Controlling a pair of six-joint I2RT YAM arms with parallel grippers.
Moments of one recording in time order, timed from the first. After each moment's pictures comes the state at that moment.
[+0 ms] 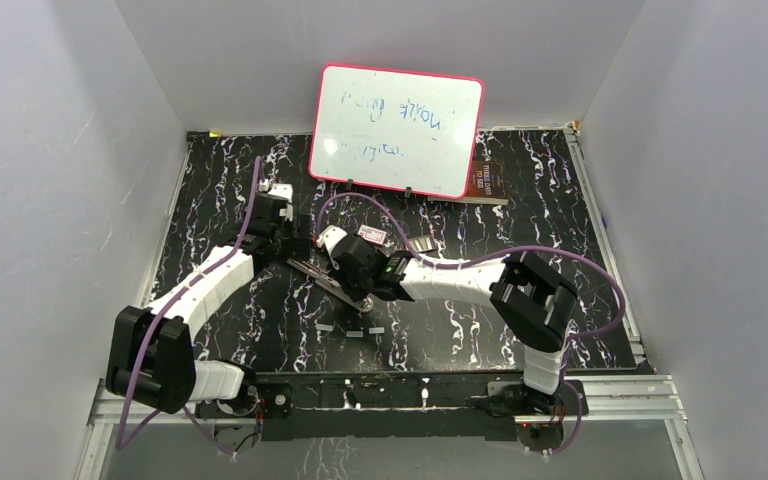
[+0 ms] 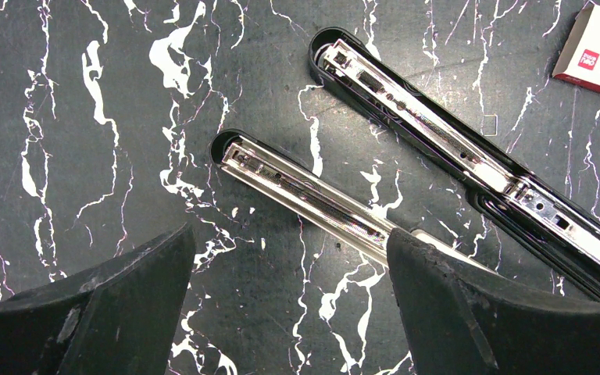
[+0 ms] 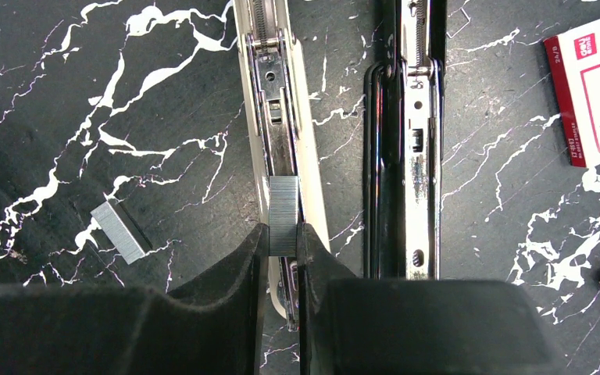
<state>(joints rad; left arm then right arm) -0.31 1.31 0.84 -0.40 -0.22 -0.16 1.11 1.84 1.22 -0.20 0.11 0.17</state>
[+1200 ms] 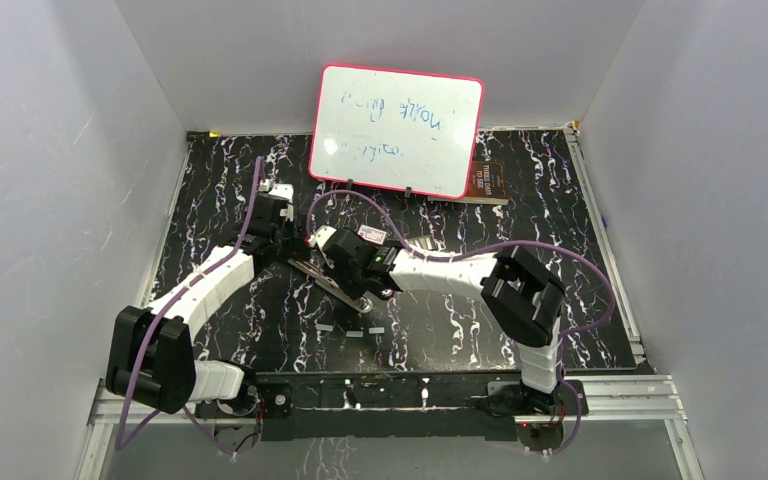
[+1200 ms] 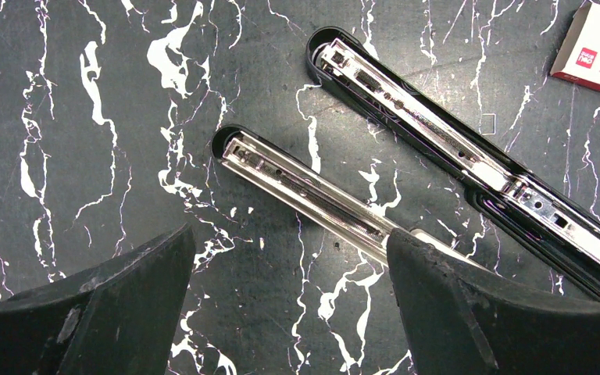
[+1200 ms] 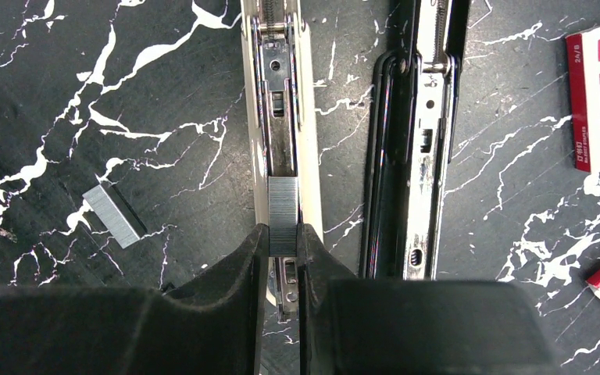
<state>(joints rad) -0.32 1.31 0.84 -0.40 -0.22 -0.16 1.11 1.90 1.35 -0.38 0.08 0.13</state>
